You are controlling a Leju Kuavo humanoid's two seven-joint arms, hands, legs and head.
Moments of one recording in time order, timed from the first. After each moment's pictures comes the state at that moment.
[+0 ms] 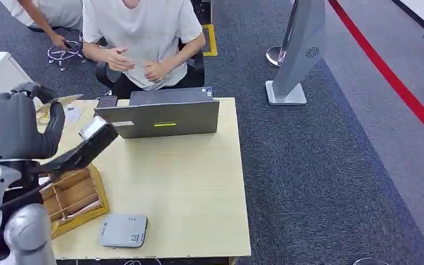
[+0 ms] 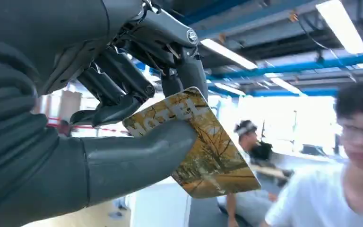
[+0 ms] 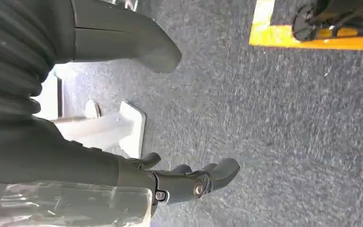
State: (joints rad) left arm -0.42 -0.17 -0.27 -1.99 -1.51 -0.35 0.15; right arm 0.30 0.31 -0.42 -1.12 0.90 0.18 0.46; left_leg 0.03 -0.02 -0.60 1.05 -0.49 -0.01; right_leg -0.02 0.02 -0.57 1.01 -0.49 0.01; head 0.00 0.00
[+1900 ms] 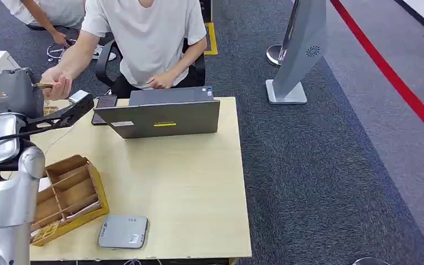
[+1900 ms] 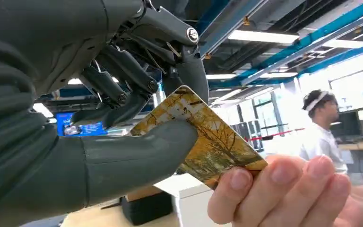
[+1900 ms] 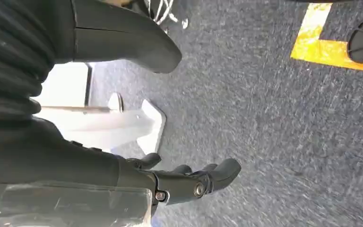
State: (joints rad) left arm -0.66 0.11 -0.28 -1.39 -1.54 -0.19 0.27; right arm 0.27 0.31 -0.53 -0.95 1.02 0.23 0.39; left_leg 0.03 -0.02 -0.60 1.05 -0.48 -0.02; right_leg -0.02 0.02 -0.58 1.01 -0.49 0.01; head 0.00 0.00
